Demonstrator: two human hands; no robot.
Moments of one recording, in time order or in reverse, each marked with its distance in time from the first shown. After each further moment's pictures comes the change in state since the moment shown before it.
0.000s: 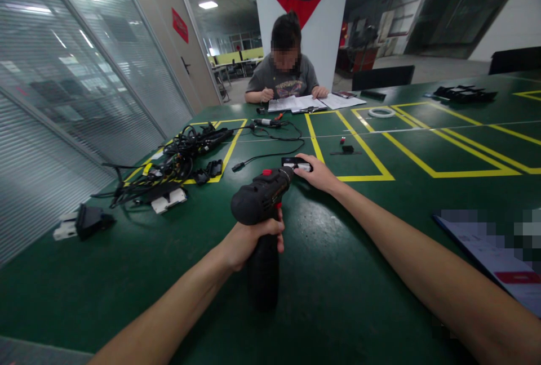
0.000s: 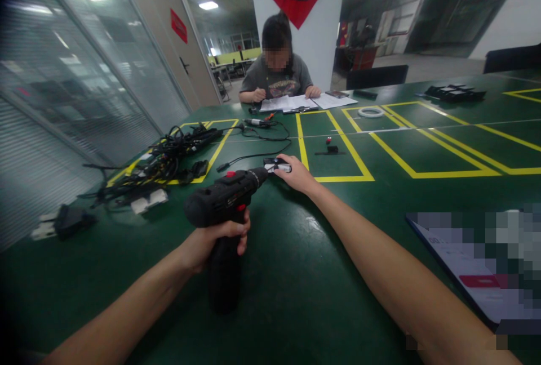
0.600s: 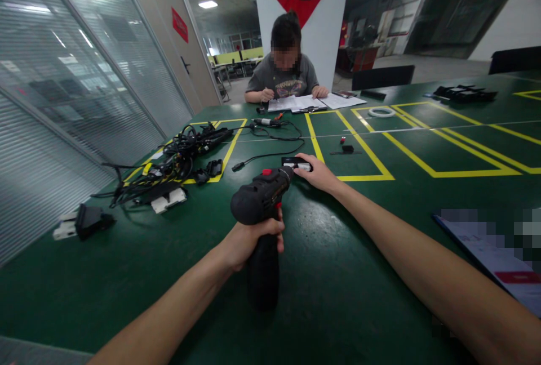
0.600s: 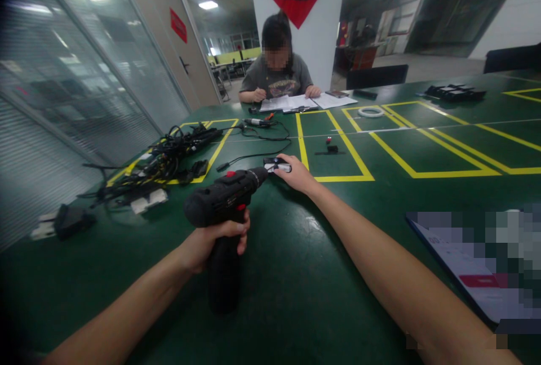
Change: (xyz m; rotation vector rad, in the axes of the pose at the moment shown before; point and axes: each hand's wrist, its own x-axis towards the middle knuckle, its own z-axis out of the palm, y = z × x) left_hand 0.000 -0.001 0.000 -0.005 -0.020 0.014; right_hand 0.000 0.000 0.000 0.011 0.001 -0.007
